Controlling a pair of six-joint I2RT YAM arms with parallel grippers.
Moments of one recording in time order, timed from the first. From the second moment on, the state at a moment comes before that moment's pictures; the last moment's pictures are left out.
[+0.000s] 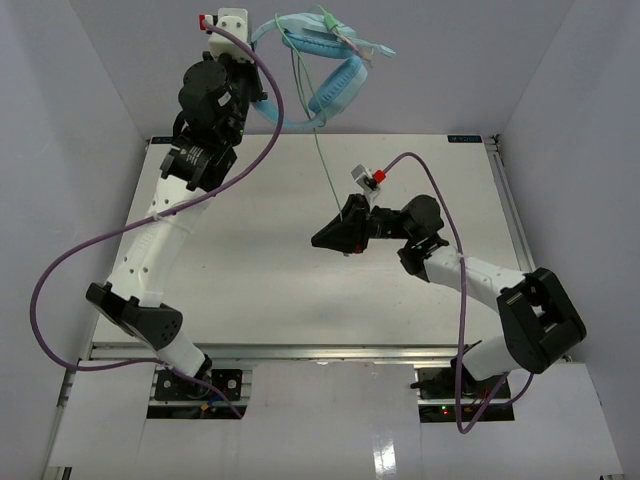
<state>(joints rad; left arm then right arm) -0.49 1.60 2.02 -0.21 -0.39 0.08 0.62 1.43 0.81 0.95 -1.03 0.67</state>
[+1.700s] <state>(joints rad) -0.43 1.58 1.37 -0.46 0.38 0.13 0.90 1.37 1.21 -0.09 0.32 -1.26</state>
